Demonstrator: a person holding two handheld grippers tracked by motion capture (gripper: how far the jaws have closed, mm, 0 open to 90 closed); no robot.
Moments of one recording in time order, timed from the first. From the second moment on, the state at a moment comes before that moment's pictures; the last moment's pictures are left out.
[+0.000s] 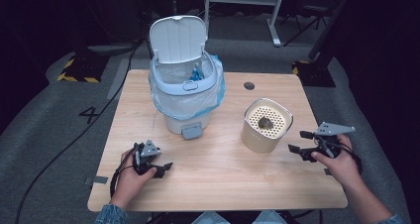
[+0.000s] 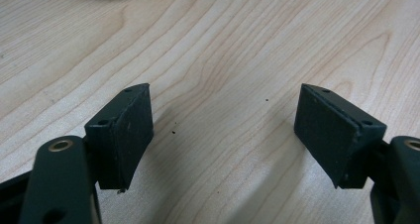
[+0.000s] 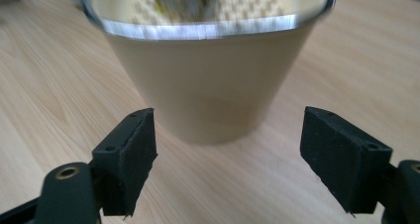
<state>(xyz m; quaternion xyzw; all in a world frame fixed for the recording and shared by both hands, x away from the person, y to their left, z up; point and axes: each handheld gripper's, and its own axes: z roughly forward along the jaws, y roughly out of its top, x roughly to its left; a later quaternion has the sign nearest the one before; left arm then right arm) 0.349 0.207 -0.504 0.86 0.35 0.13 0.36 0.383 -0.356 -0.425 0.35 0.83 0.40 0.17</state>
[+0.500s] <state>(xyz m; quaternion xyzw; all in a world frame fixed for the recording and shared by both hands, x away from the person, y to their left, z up) 0.350 0.207 -0.504 0.86 0.35 0.13 0.35 0.368 -0.363 -0.504 0.38 0.83 0.37 0.17</state>
